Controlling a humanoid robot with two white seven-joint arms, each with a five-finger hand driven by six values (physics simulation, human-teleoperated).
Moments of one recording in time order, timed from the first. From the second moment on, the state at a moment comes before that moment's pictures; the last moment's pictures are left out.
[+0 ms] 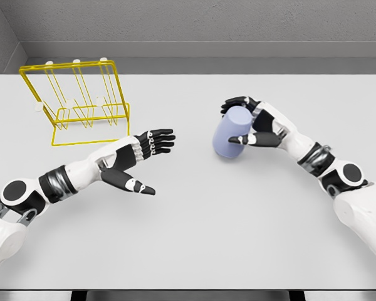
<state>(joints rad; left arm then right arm) -0.29 0.60 -0.55 -1.57 0.75 -0.09 -0.61 -0.52 -0.48 0.71 -1.07 -0.88 -0.47 0.61</state>
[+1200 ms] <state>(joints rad) -0.30 0.50 -0.47 -1.46 0.67 -0.09 -0.61 -0.52 -0.40 0.80 -1.08 -0.86 -0.49 0.61</state>
